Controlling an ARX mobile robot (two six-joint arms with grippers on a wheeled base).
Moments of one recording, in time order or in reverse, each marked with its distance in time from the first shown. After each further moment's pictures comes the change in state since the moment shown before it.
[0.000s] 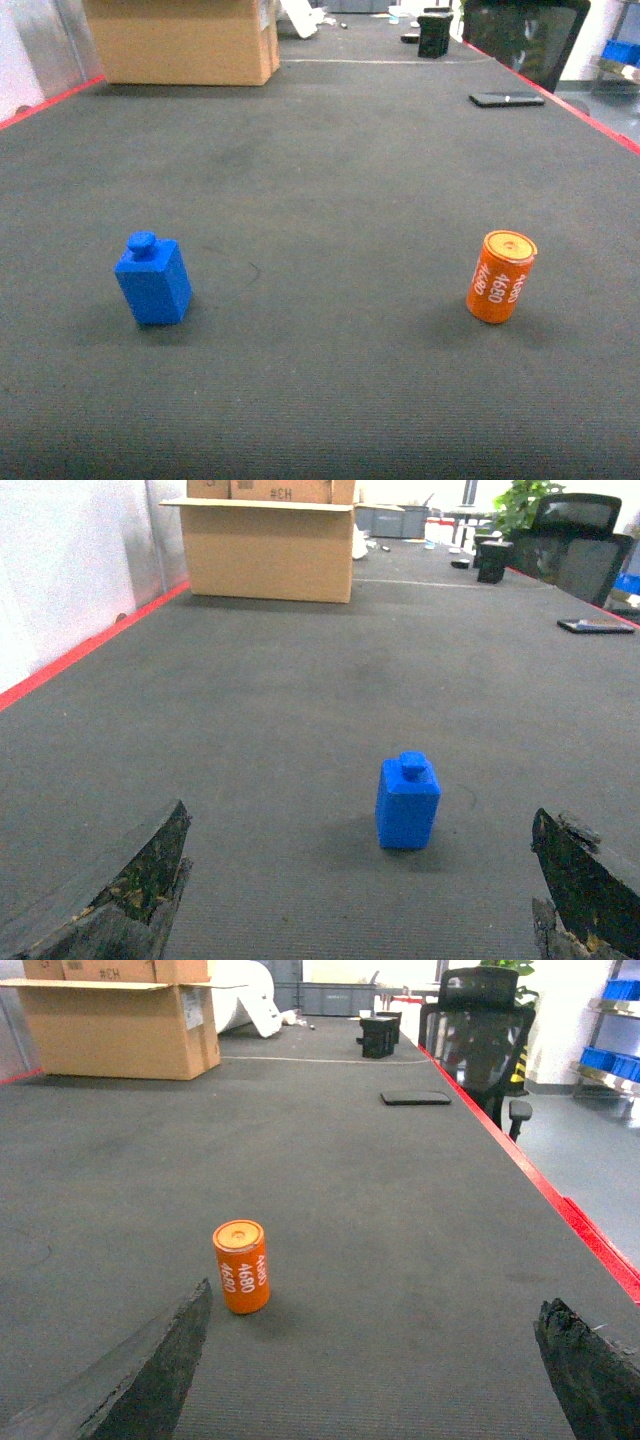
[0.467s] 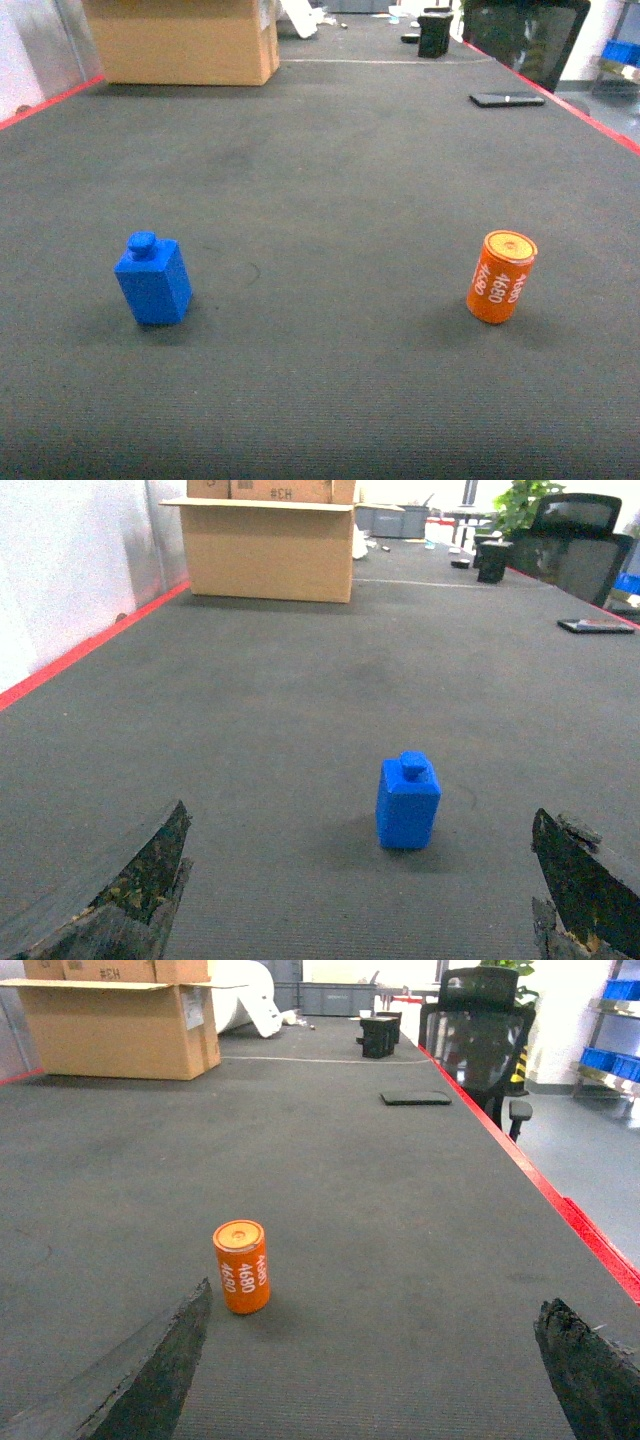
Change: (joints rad) left arm 0.000 0.000 0.000 0.000 0.000 0.000; right arm 0.000 0.000 0.000 0.000 0.000 0.000
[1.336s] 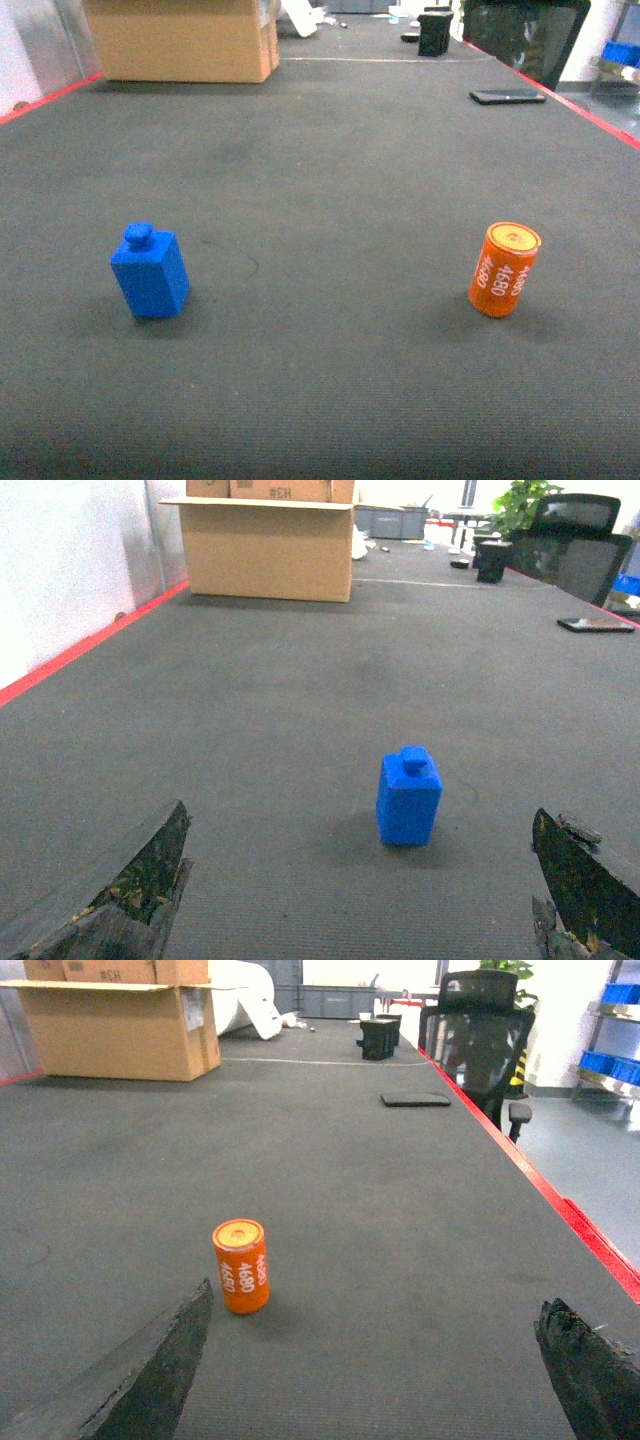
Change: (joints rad) left arm 0.000 0.000 0.000 0.004 0.000 0.000; right arm 0.000 0.000 0.000 0.005 -0.001 0.000
